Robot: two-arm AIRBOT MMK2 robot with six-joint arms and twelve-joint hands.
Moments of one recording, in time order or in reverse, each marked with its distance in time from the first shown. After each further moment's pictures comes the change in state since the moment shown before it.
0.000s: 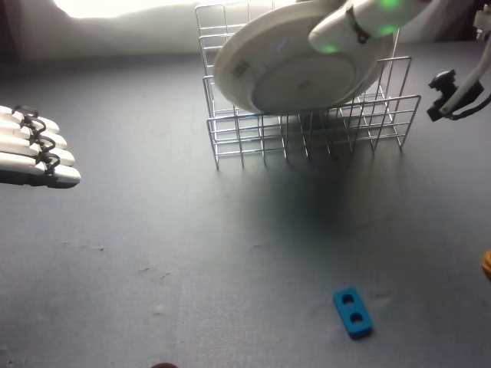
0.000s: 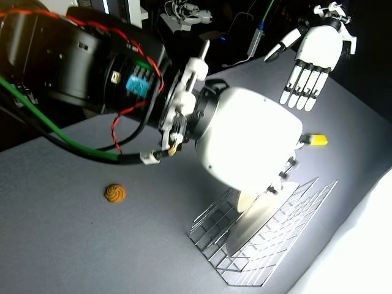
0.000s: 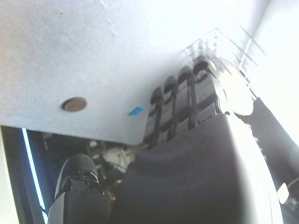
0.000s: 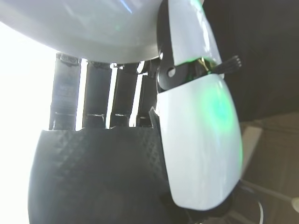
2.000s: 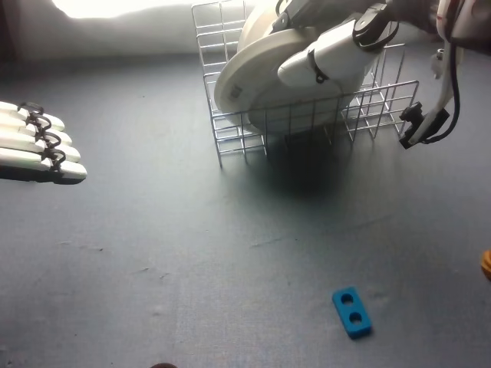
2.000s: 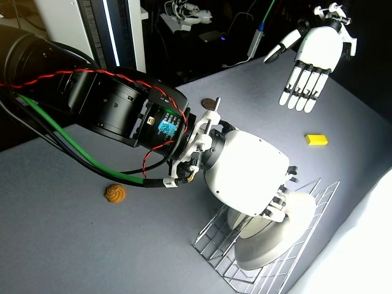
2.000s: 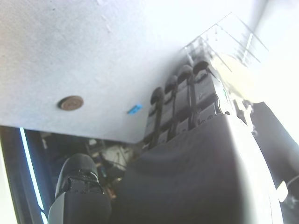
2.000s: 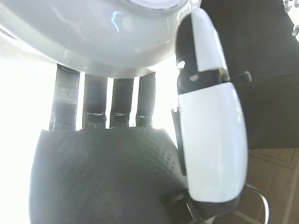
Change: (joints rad) left arm -0.011 -0.012 0.008 0.004 -0.005 -0.007; right arm -0.126 -0.127 0.097 -0.162 0.110 0.010
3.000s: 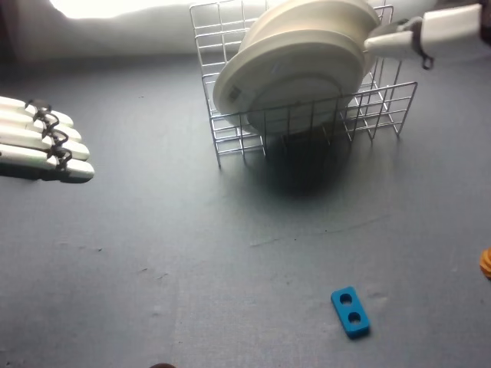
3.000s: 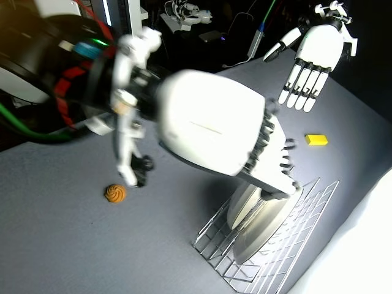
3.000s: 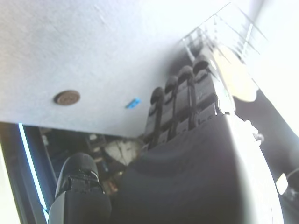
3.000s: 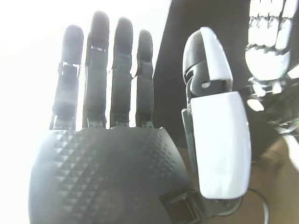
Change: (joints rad) left arm -0.032 -0.006 0.003 0.003 -0.037 0.000; right arm 0.055 0.352 -0.330 -0.461 0.088 -0.040
